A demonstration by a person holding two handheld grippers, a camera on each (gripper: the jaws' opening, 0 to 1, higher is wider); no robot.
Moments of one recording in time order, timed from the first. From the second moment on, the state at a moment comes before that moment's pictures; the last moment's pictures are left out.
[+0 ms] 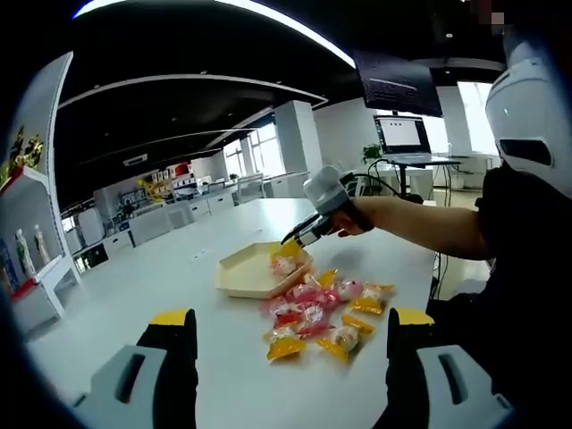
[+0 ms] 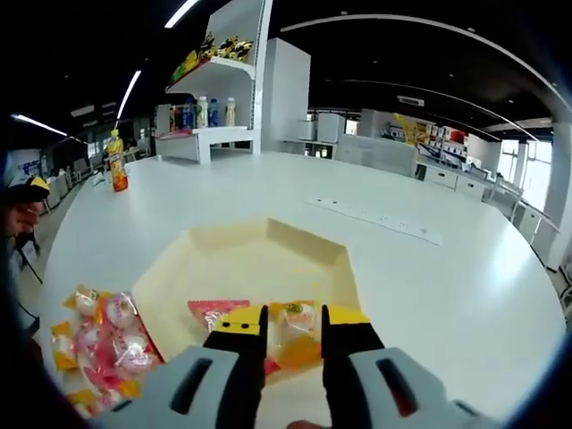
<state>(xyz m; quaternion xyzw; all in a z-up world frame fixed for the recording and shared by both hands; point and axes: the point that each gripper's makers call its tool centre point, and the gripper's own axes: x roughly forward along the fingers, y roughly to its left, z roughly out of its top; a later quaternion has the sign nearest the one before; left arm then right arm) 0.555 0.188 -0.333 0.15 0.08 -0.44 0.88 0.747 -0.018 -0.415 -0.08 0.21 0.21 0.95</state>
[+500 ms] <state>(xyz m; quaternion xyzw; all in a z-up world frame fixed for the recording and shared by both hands) 0.553 0.191 -0.337 0.15 0.08 -0.44 0.88 0.720 -0.024 -0.379 -0.09 0.15 0.20 0.96</state>
